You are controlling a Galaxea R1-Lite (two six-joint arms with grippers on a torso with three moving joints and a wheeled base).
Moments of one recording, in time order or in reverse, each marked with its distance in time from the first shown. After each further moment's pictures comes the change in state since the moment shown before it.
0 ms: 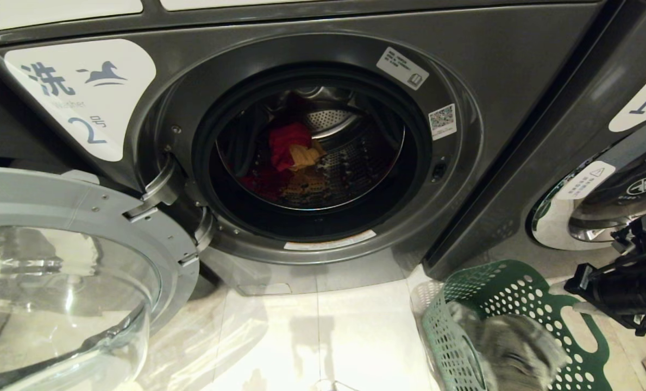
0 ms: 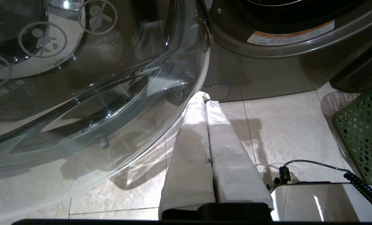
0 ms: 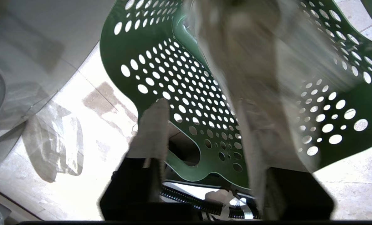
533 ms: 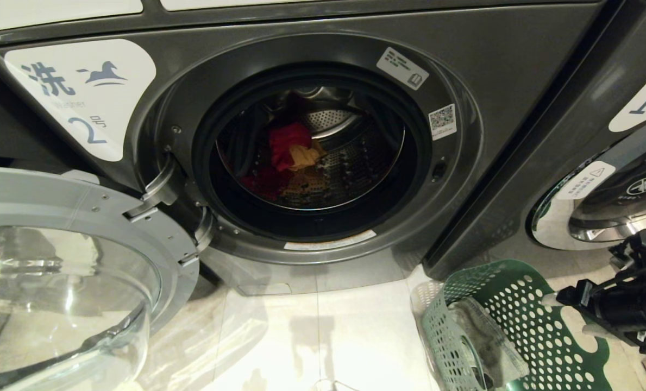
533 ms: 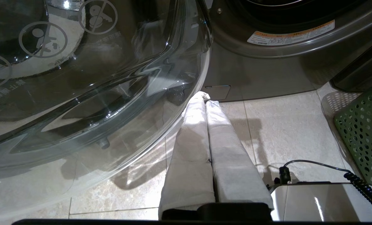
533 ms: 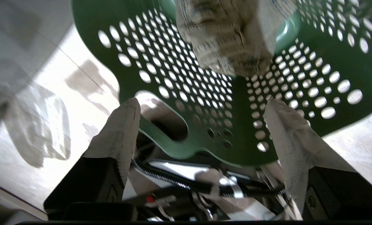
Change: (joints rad) left arm 0.000 0.000 0.000 0.000 0.000 0.000; right arm 0.004 -0.022 0.090 0.005 -0.006 -0.025
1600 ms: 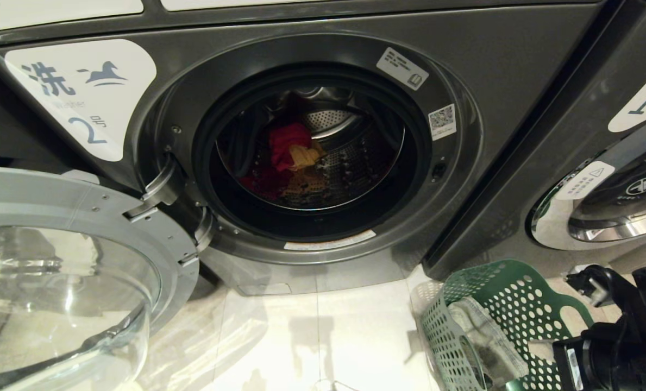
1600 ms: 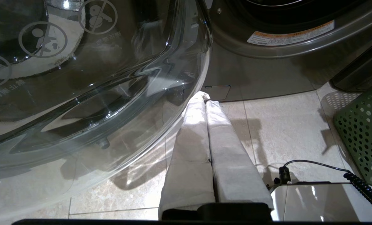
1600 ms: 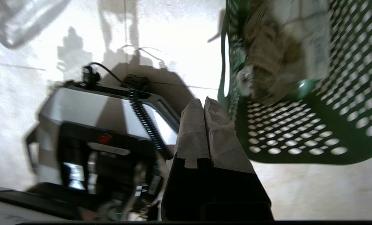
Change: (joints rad) left arm 0.000 0.000 0.000 0.000 0.000 0.000; right arm 0.603 -0.460 0.259 0.000 -0.242 -0.279
